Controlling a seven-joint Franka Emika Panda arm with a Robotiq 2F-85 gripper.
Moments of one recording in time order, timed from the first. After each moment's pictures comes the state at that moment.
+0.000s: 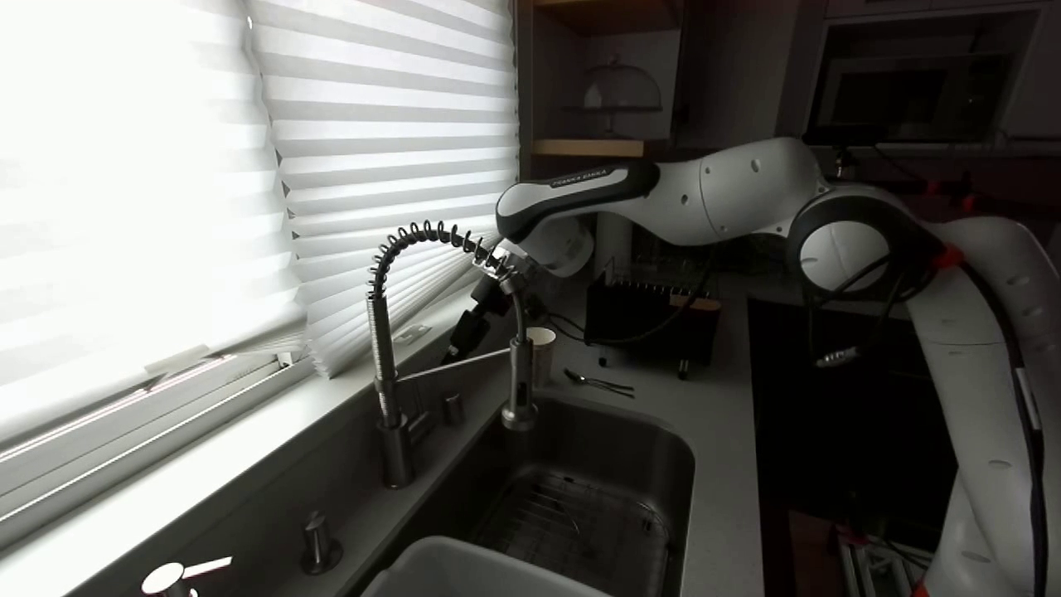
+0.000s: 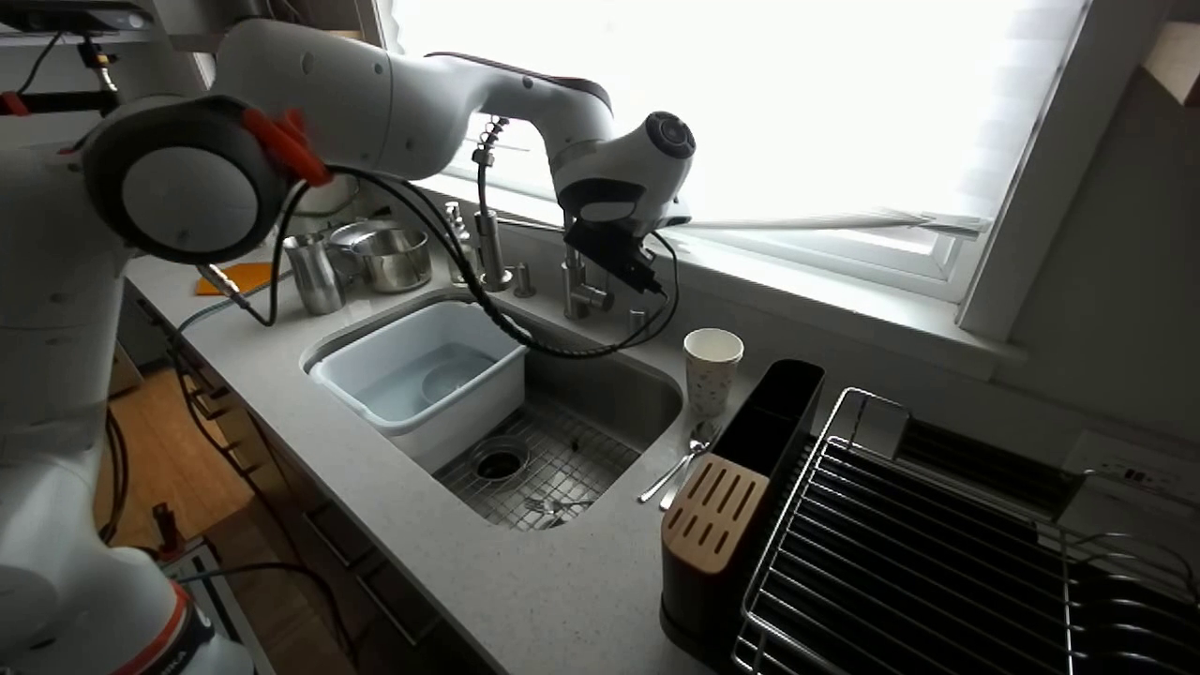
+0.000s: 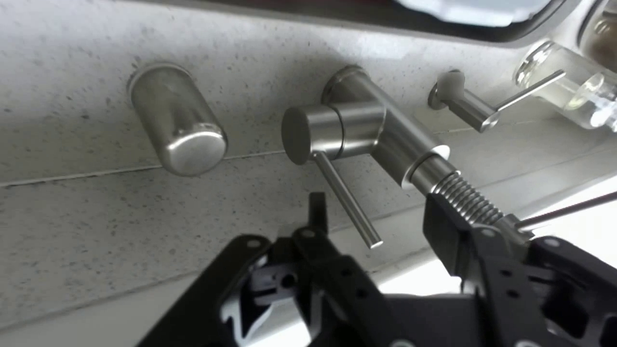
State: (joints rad) arm -0.22 0.46 0.01 -1.48 0.77 2.03 -0.78
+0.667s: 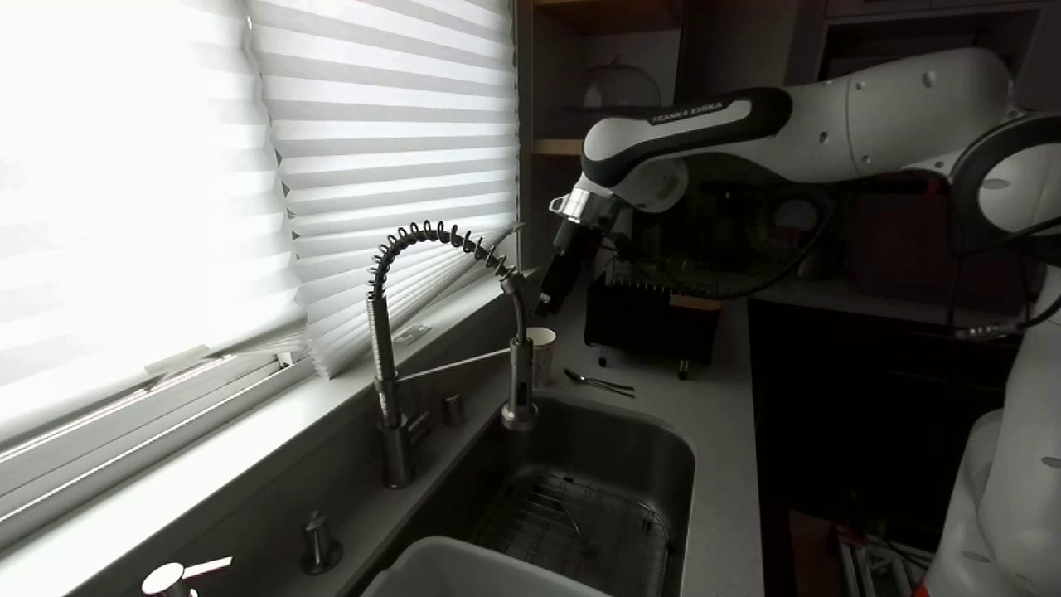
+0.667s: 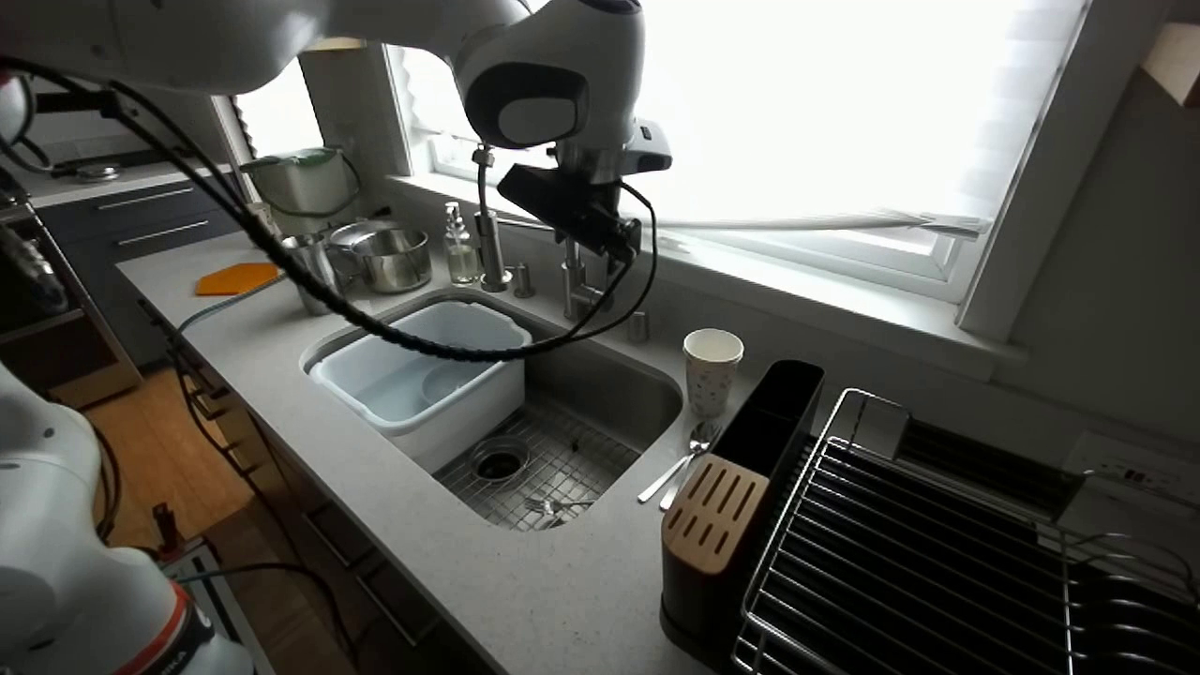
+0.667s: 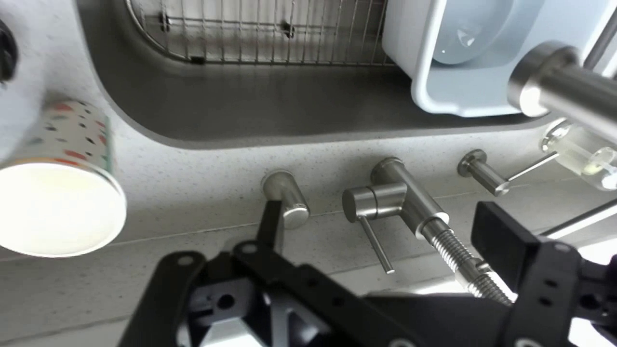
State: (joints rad) arm -0.23 0.00 -0.11 -1.82 0.47 1.95 -0.61
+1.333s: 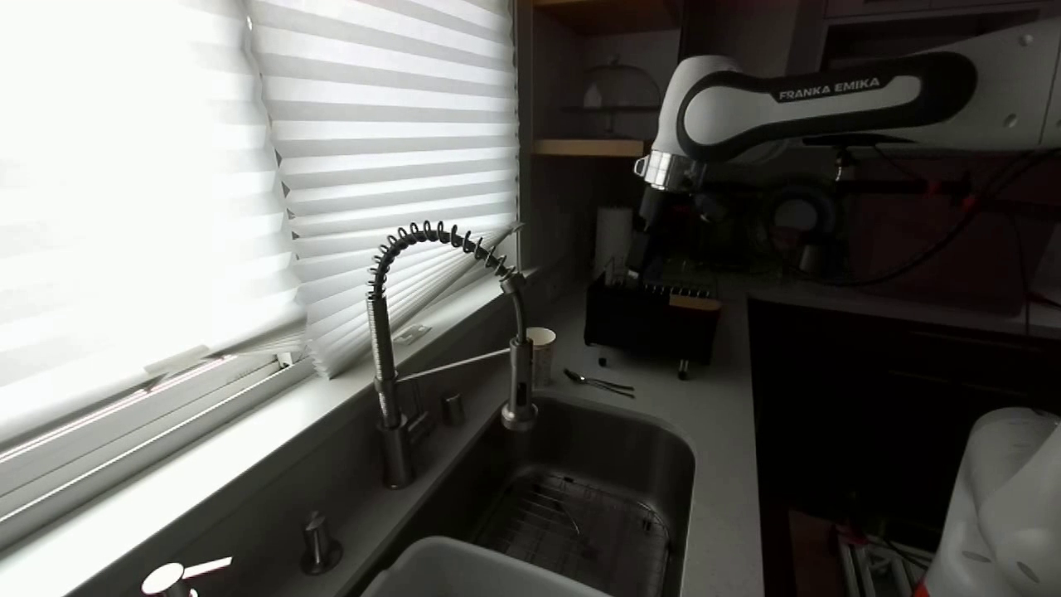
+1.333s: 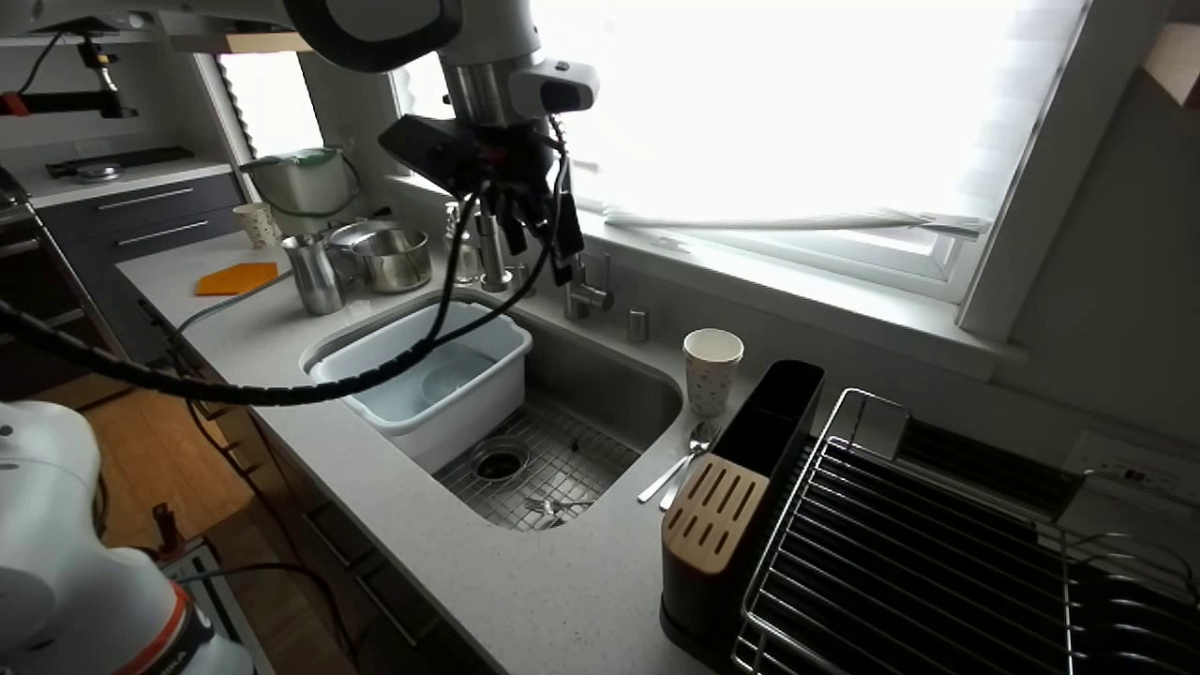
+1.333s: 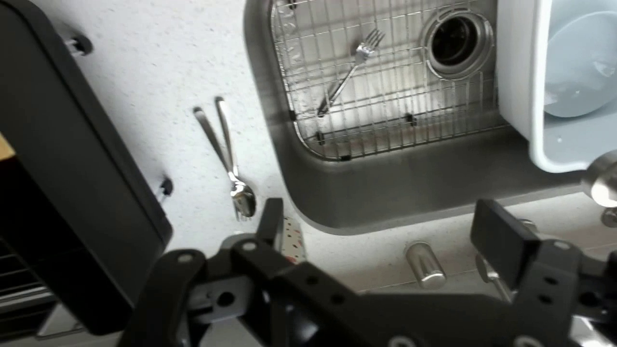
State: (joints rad) arm -0.23 -0.36 -0.15 -2.04 0.02 1.85 -0.20
